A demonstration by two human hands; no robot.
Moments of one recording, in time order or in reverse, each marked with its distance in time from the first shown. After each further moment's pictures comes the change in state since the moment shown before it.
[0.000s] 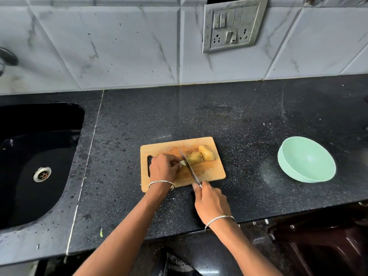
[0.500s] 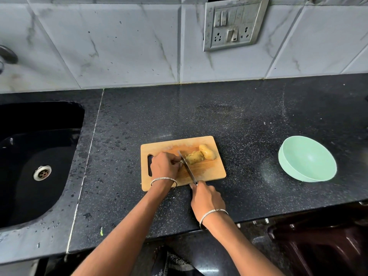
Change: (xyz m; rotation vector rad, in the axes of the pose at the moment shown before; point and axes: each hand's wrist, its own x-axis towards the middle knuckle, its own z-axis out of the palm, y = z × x) left_hand 0.002 0.005 0.003 -0.037 0.011 -0.075; right_hand 0.005 -0.013 0.005 -0.094 -0.048 0.053
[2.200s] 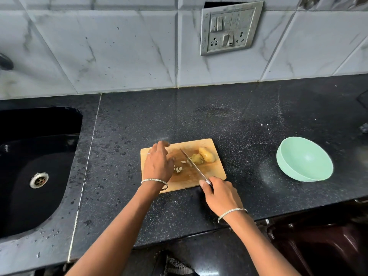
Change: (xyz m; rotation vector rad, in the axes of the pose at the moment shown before) left_hand 0.015 -0.012 -0.021 0.151 0.087 0.300; right_hand 0.006 0.026 -0.029 0.114 0.045 -0.066
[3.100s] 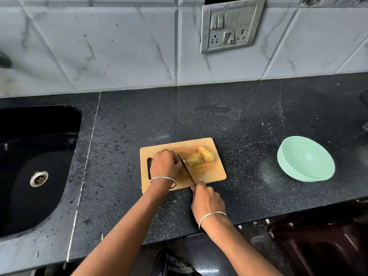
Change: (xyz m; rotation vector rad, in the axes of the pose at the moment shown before) left_hand 0.004 0.016 0.018 0.090 -0.122 -0.149; right_hand -0.004 -0.026 0.039 -0.184 0.010 0.038
